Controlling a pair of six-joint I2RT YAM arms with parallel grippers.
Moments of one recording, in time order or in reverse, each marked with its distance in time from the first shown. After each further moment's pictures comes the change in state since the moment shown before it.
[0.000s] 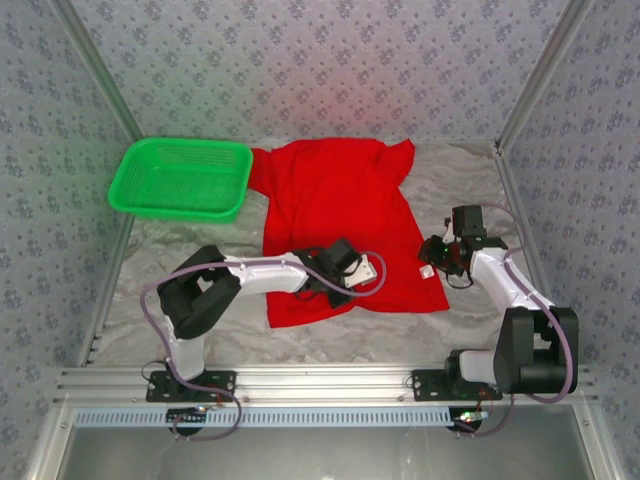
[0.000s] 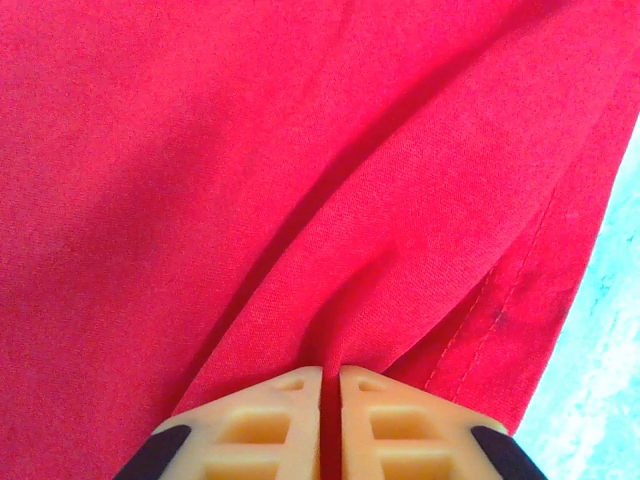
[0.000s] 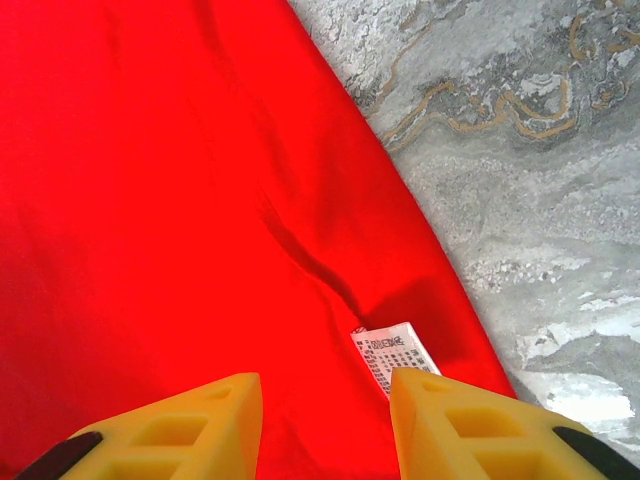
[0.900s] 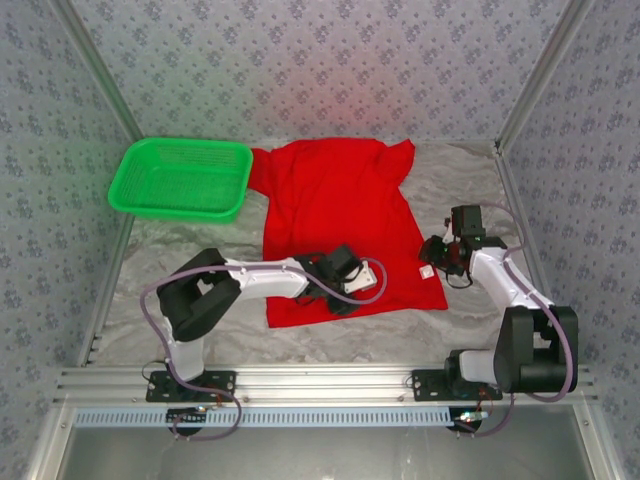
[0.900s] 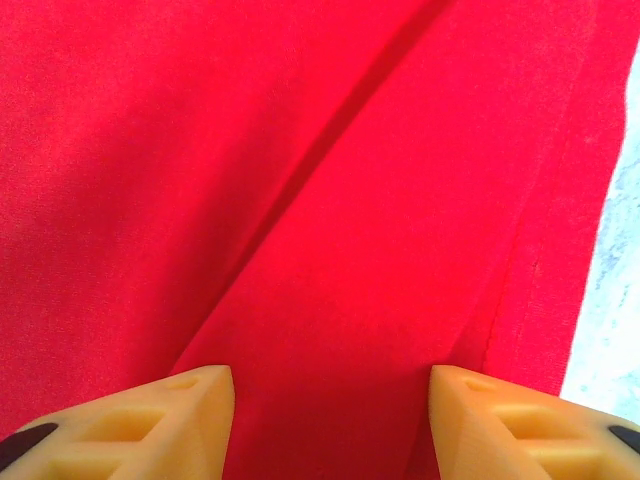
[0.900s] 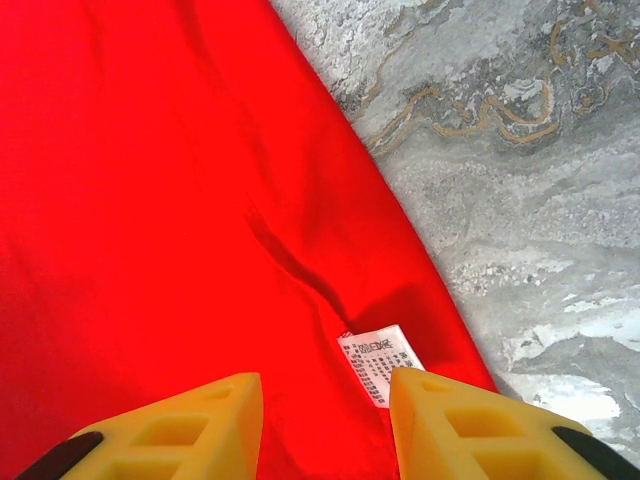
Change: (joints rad) left arm -0.033 -0.005 -0.035 0.010 -0.058 0.016; right arm 0.005 0.004 0.002 0.000 0.026 0.001
